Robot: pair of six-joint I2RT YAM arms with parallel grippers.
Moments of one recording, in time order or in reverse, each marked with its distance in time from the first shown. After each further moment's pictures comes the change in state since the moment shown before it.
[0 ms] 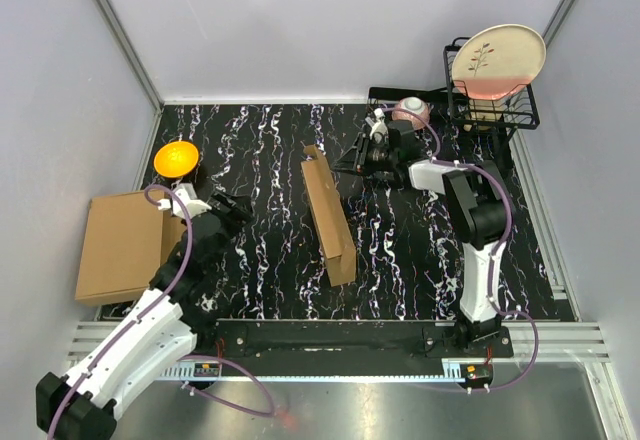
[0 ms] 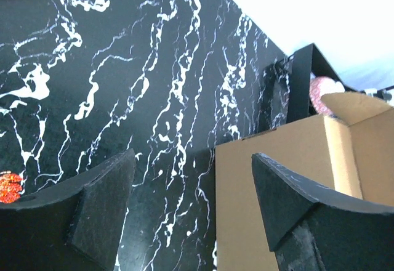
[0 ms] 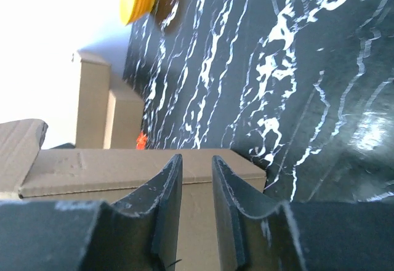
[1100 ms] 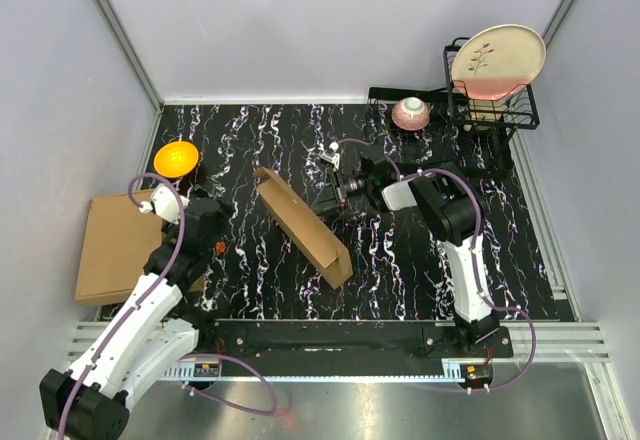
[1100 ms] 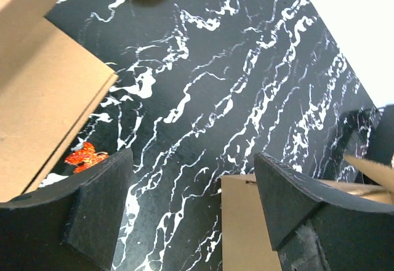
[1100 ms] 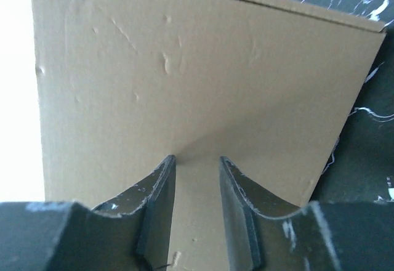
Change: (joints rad) left arm 0.111 0.116 0.166 -0.349 -0.126 -0.136; right arm 0.165 0.181 -0.025 0.341 -0.568 0.235
